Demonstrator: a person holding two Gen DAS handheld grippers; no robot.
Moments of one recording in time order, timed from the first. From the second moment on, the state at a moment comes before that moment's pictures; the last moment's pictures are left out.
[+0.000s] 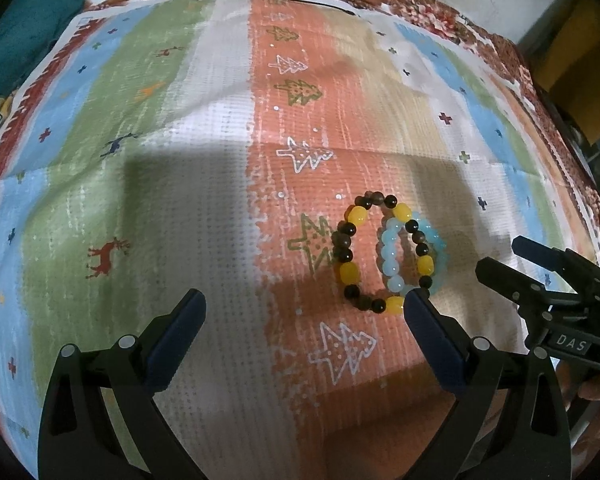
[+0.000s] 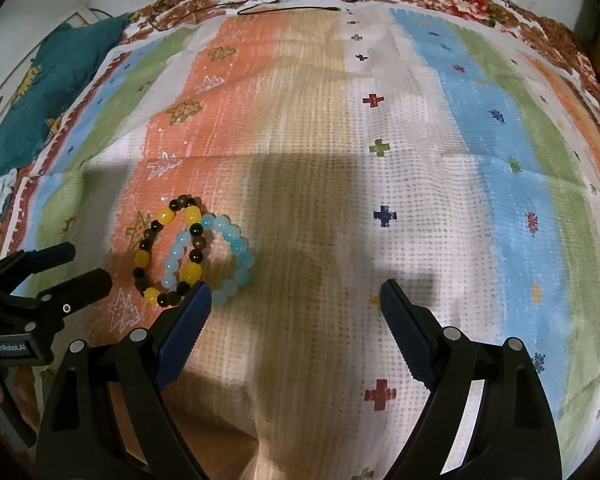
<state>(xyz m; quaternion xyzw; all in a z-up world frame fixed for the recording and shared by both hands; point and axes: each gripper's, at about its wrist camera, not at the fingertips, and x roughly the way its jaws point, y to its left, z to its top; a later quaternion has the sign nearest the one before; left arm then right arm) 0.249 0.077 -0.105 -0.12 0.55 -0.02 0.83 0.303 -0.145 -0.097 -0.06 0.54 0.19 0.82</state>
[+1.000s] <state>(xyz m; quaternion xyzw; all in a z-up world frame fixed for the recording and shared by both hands) 0.270 0.073 -0.126 -0.07 0.56 -0.03 0.83 0.325 -0.133 -0.123 -0.07 0.55 0.18 0.81</state>
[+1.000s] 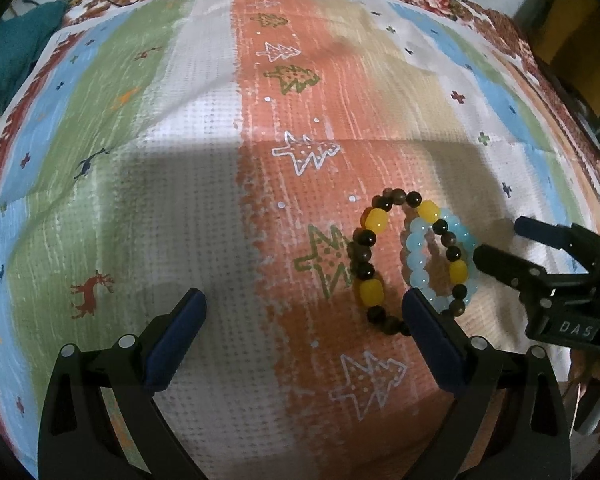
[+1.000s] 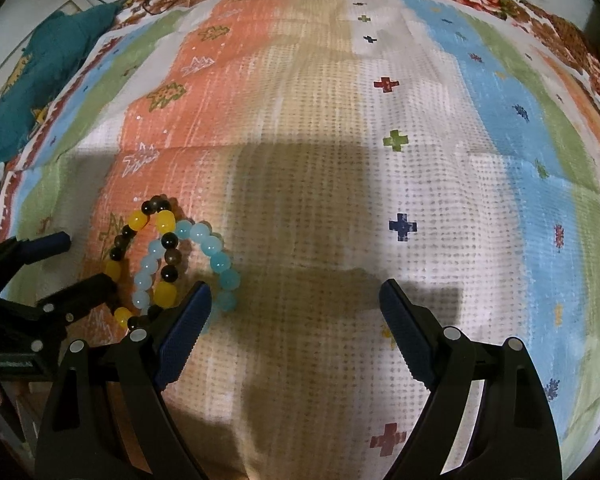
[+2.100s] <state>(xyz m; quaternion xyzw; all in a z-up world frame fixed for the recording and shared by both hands) 0.269 0.089 -0.122 -0.08 0.56 -0.01 0.82 0.326 -0.132 -0.124 -0.08 0.56 0.18 0.81</state>
